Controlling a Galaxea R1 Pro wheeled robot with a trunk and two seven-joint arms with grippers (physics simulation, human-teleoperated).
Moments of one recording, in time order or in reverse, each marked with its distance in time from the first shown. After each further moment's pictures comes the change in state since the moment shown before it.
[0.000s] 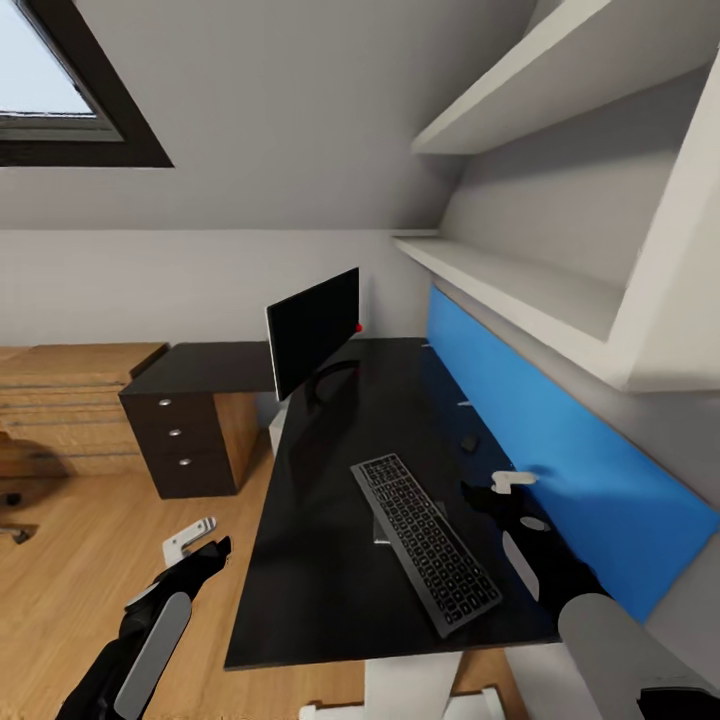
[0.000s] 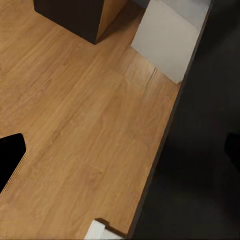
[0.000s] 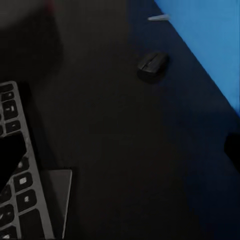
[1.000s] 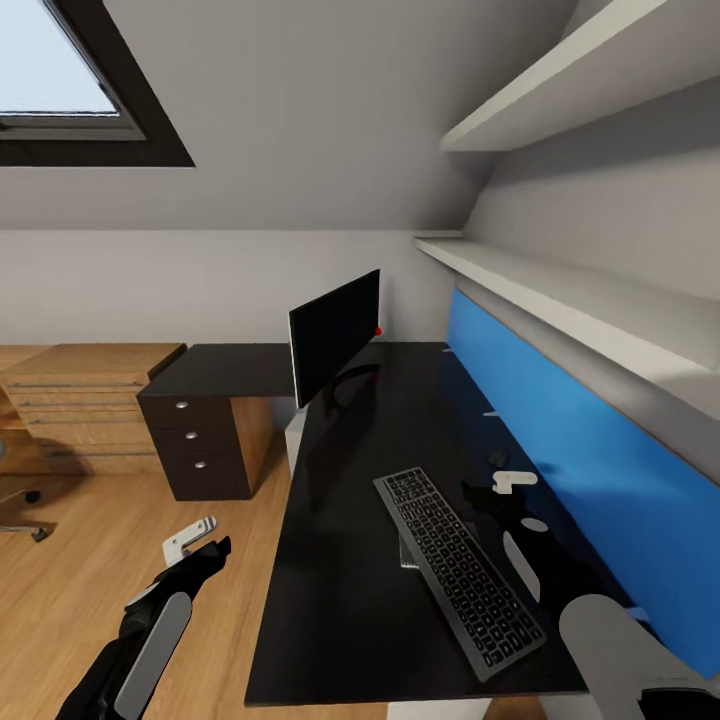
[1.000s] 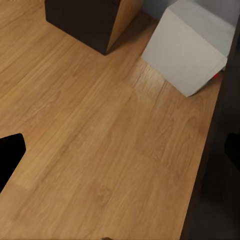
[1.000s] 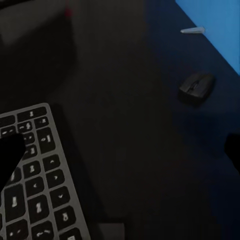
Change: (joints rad) left arm 0.000 0.000 0.000 0.000 -0.005 0.001 -0.001; right arm 0.002 -0.003 -0.001 0.004 0.003 -0.015 0.003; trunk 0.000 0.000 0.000
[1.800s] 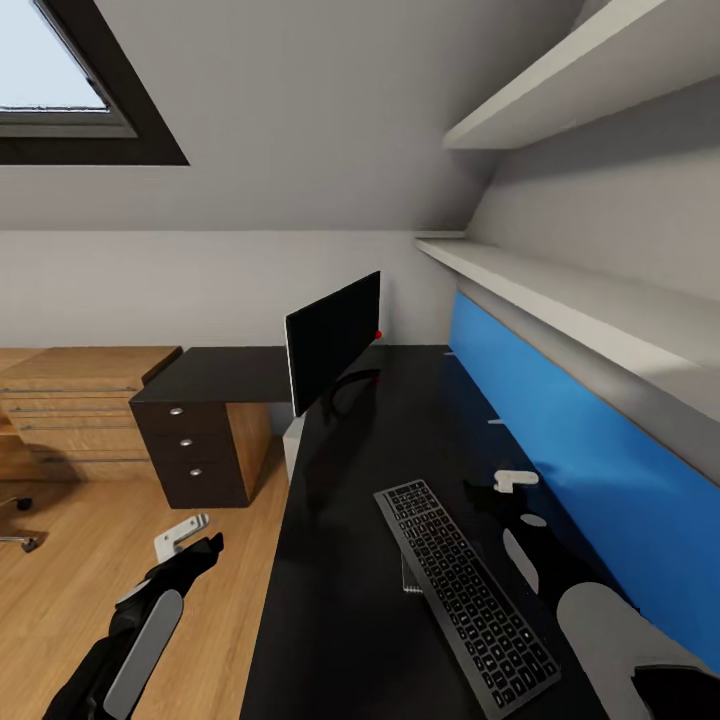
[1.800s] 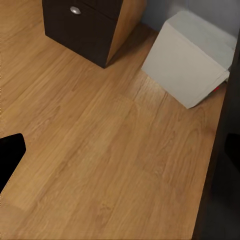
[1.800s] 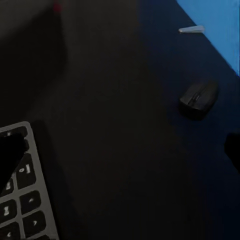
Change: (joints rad) left arm 0.000 0.031 0.000 -0.019 0.001 0.003 0.000; right arm -0.046 -0.002 0.000 0.084 0.001 -0.004 -0.019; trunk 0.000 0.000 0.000
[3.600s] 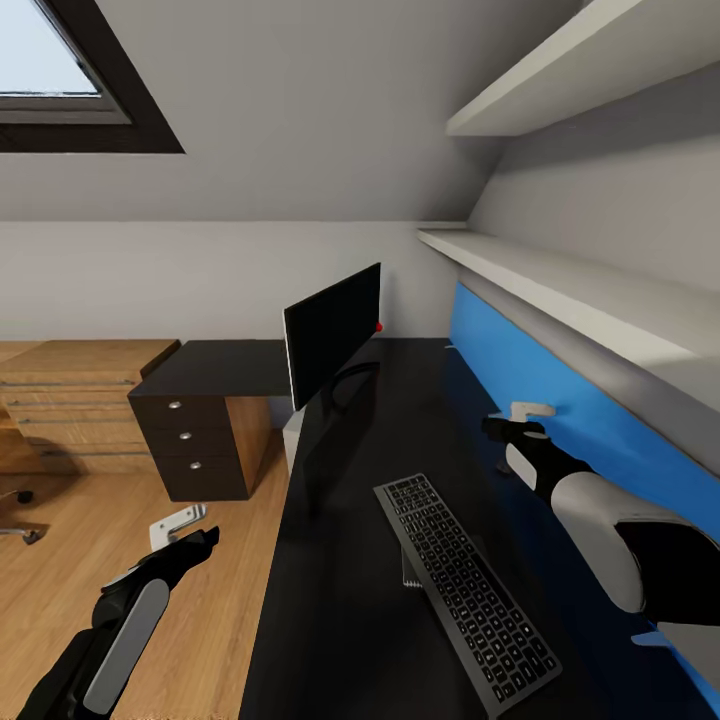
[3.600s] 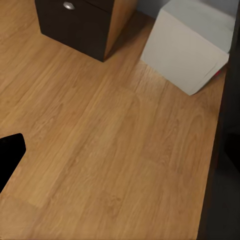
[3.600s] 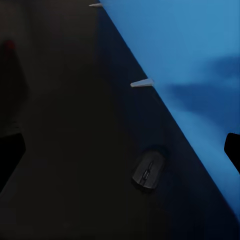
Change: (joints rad) left arm -0.001 0.044 0.000 -0.097 0.003 0.142 -0.001; right arm -0.401 -0.022 -0.001 0.322 -0.001 0.031 -0.131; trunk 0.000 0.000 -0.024
